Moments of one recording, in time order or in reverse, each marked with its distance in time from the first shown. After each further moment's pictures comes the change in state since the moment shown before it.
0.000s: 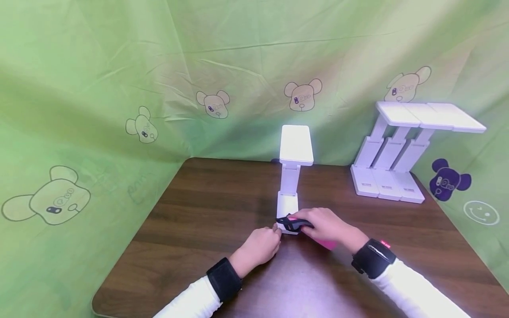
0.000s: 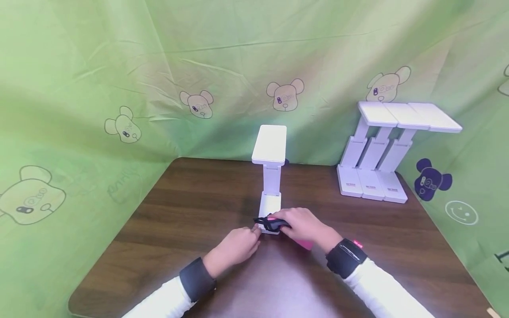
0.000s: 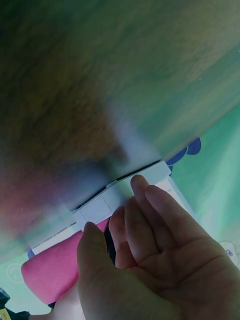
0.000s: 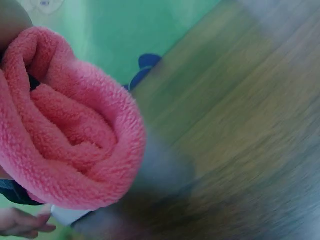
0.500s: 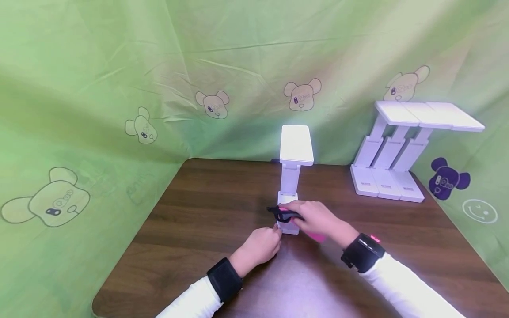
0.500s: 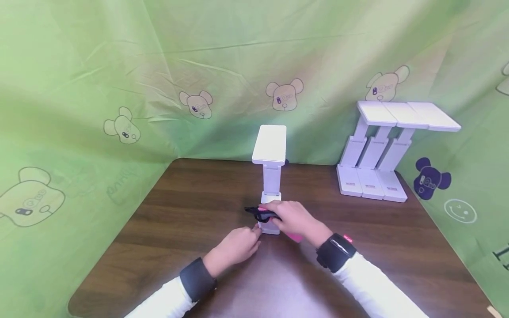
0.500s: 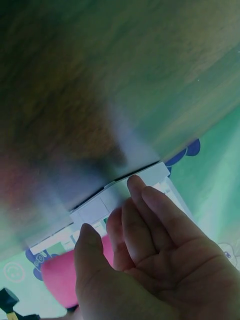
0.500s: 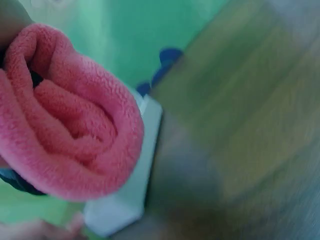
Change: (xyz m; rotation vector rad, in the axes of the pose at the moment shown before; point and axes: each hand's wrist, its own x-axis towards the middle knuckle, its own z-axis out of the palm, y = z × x) left_hand -0.003 -0.002 -0.005 -0.030 0.052 0.024; right_hand 0.024 -0.010 -0.002 -0.050 0.116 -0.023
